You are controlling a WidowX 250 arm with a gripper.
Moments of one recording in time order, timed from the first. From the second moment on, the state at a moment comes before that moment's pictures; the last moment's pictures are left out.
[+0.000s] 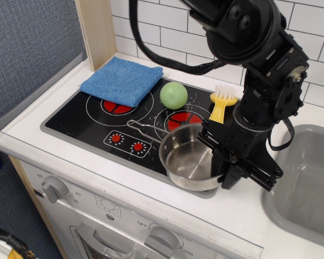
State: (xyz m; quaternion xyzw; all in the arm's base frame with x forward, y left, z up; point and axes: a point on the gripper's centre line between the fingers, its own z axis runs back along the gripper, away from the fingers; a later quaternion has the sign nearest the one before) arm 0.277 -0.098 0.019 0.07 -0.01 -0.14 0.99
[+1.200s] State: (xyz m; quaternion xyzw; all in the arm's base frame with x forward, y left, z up) arm 0.298 -0.017 0.094 -0.02 -0.04 -0.03 1.00
